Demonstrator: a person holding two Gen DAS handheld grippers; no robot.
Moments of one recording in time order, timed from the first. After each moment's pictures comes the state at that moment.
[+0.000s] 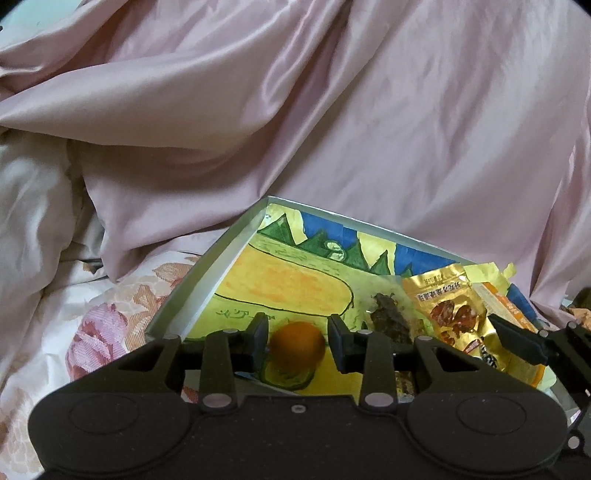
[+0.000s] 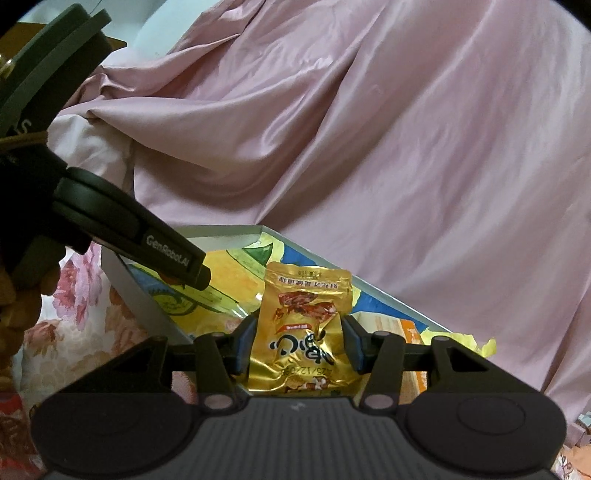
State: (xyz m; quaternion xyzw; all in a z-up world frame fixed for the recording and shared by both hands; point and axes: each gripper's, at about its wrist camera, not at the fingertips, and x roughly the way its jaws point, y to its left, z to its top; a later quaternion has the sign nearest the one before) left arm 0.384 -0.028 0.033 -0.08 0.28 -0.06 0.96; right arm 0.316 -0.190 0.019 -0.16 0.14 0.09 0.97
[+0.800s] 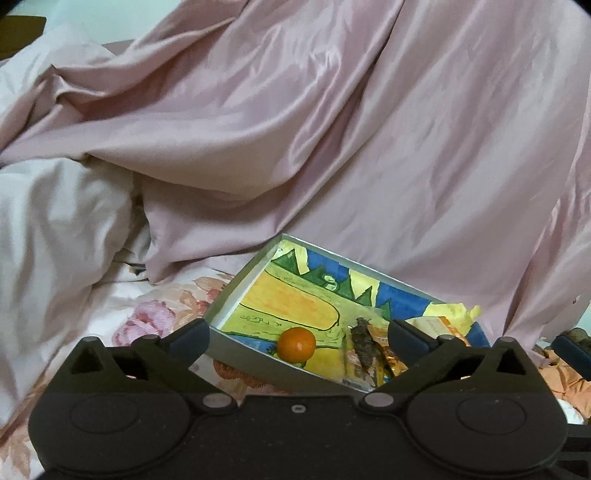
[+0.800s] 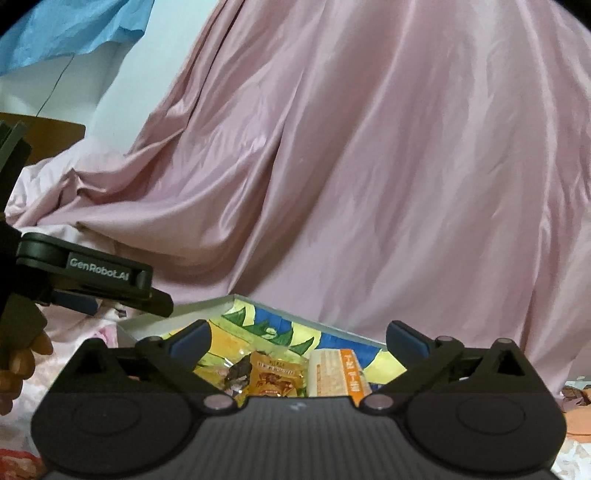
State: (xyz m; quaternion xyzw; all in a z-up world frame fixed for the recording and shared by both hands) left arm 0.306 -0.016 0.084 -0.14 0.23 -0.04 0.96; right arm 0.235 -0.229 0.072 -0.06 0.06 0.06 0.99
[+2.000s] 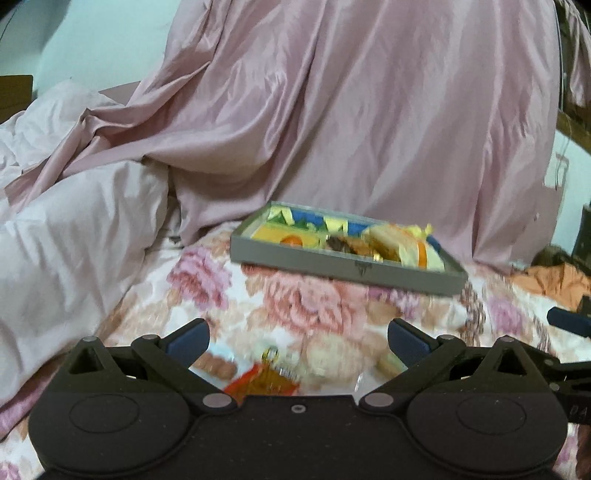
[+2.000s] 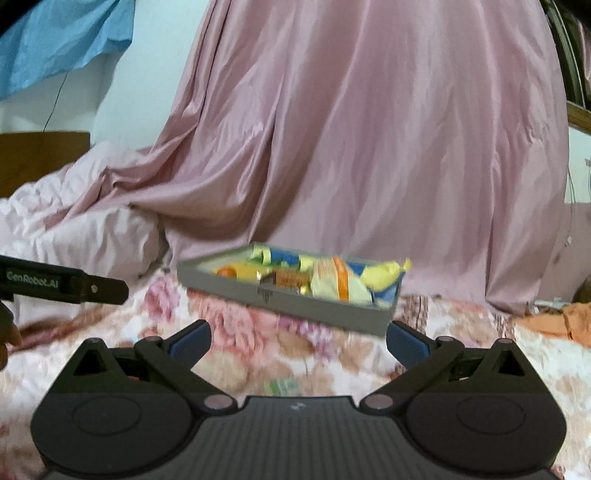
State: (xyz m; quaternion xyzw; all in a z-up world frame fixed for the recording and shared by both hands) left arm 0.105 -0.017 0.054 -0.03 0.22 -0.07 0.97; right arm 0.066 -0.248 0.031 -0.01 0.13 0.06 0.99
